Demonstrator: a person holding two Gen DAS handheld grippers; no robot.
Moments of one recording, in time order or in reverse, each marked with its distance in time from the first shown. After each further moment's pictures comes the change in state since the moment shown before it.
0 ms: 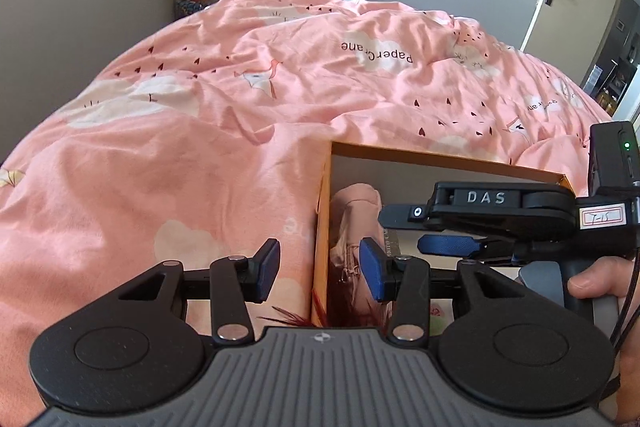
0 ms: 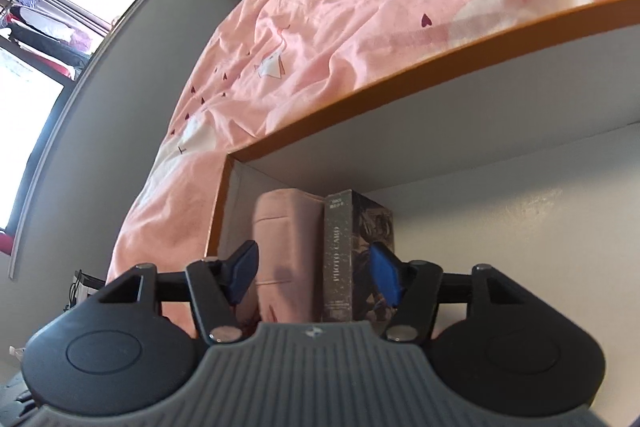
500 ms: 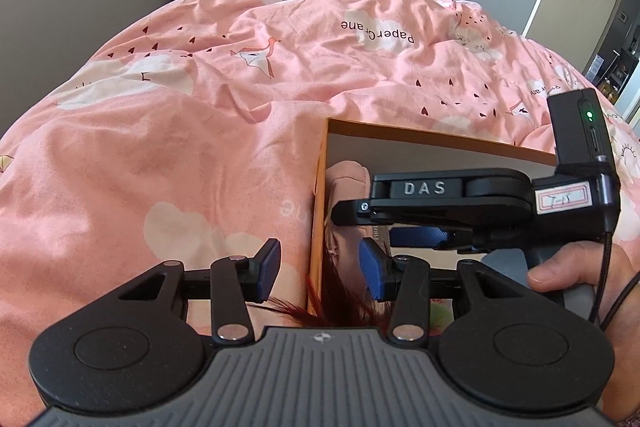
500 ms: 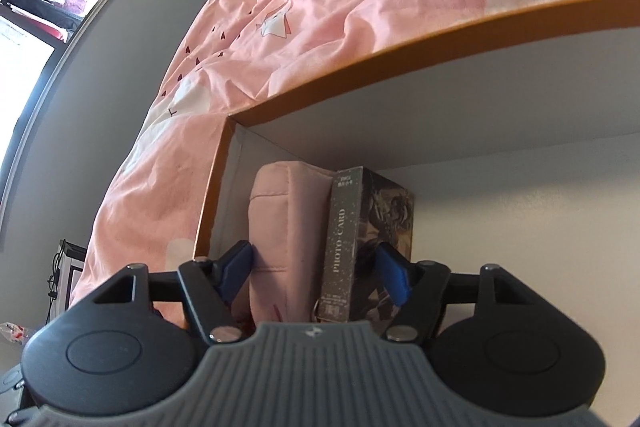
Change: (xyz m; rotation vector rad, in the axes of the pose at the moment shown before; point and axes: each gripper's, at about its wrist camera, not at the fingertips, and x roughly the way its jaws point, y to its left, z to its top) left arm 0.013 -0.001 -0.006 0.007 0.047 -0.003; right arm 0.036 0.015 0.001 -0.044 0.093 -0.033
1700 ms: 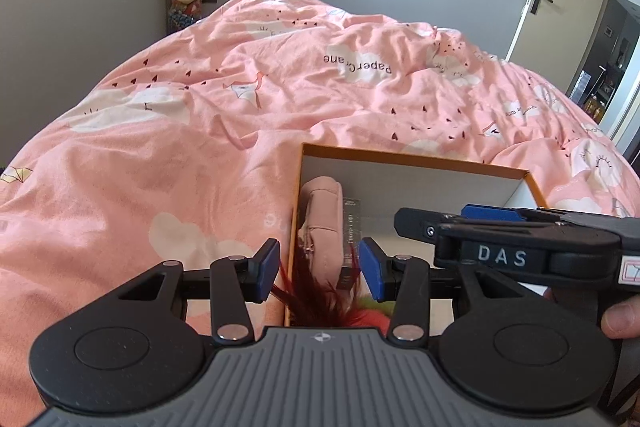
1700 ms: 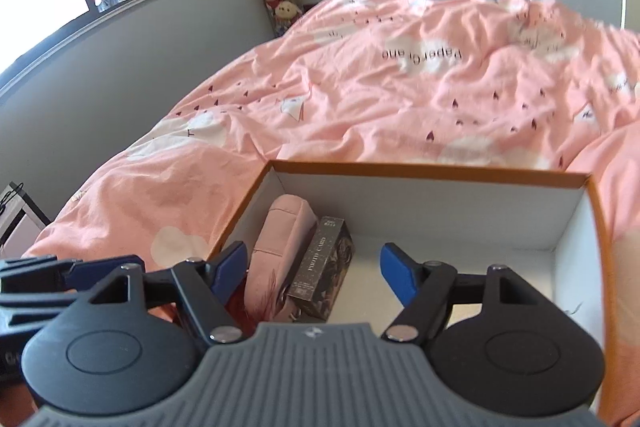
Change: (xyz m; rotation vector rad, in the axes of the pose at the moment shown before) left arm -0.056 -0.020 -0.013 0.018 -0.109 -0.022; right arm -0.118 0.049 -0.060 -0.393 -0.306 -0.207
